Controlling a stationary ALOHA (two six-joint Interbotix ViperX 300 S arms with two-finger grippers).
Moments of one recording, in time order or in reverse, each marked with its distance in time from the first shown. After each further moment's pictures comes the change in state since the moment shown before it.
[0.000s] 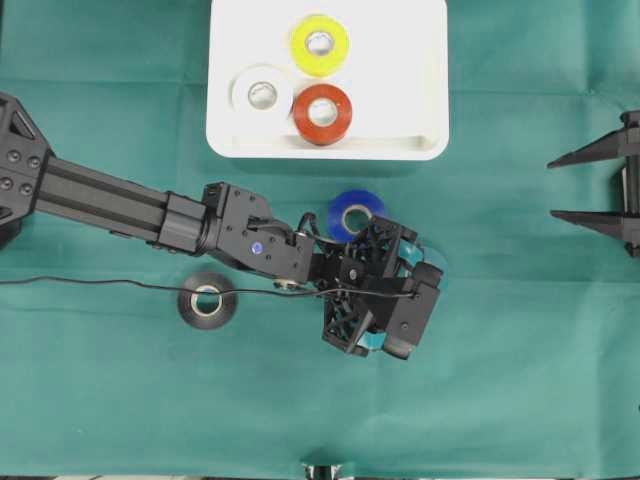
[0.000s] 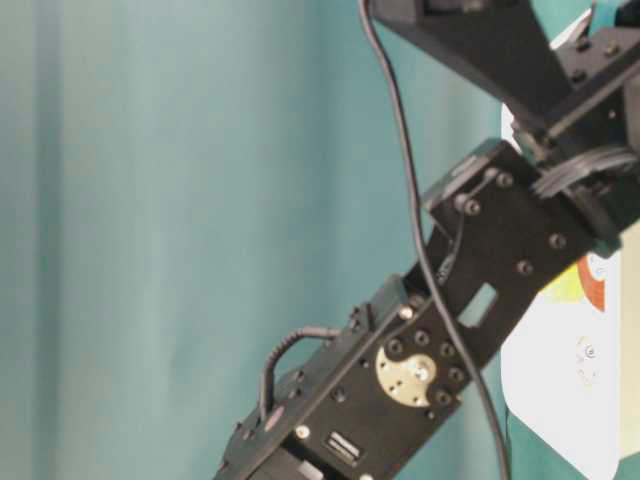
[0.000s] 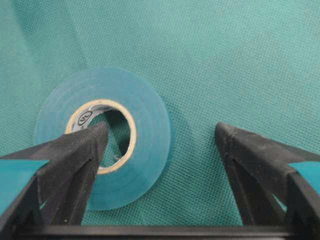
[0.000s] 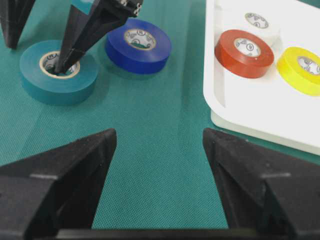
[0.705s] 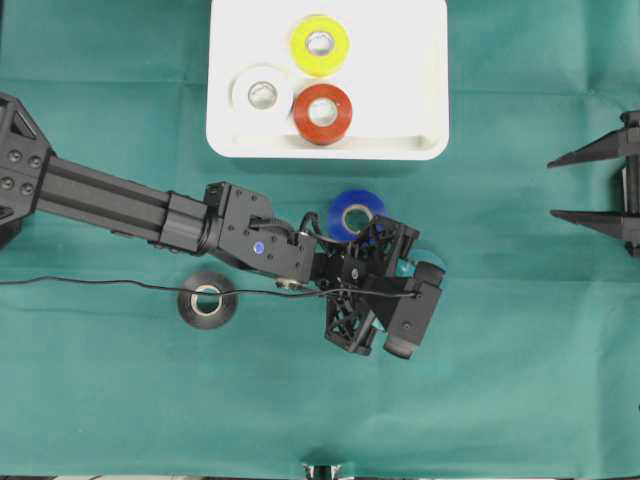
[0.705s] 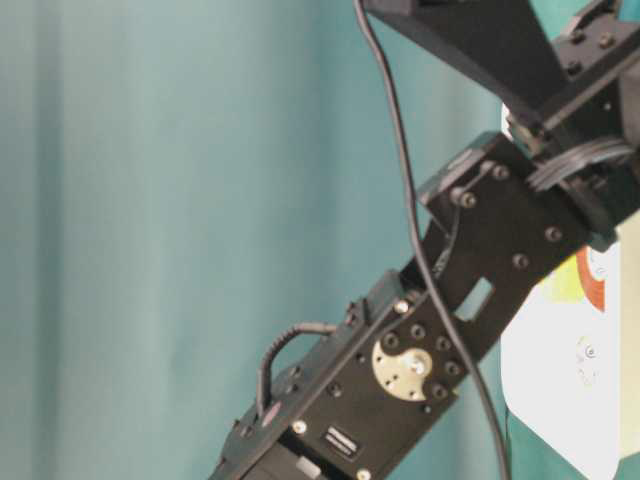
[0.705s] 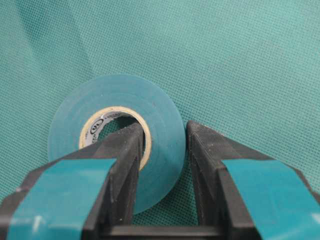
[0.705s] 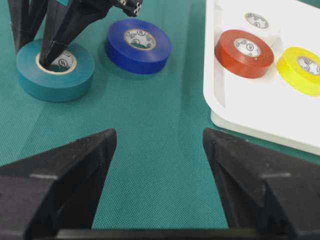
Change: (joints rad) left arm 0.002 0.000 -0.005 0.003 0.005 0.002; right arm 0.000 0.000 0.000 0.000 0.000 0.000
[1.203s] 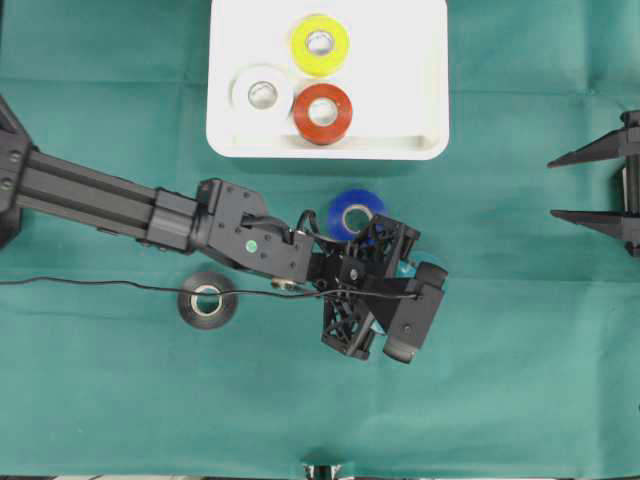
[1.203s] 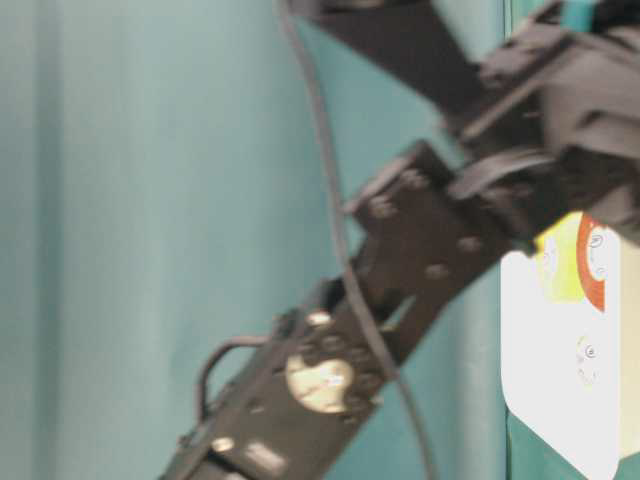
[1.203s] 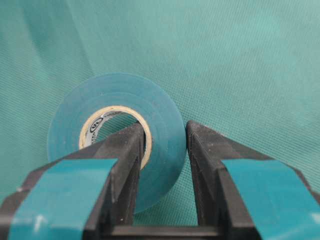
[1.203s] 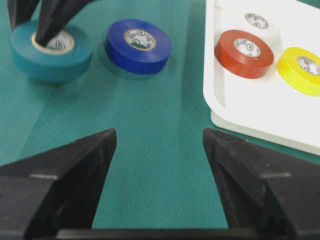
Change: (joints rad) left arm -0.006 -0.066 0.000 0.000 0.061 -0.003; right arm 0.000 0.000 0.000 0.000 0.000 0.000
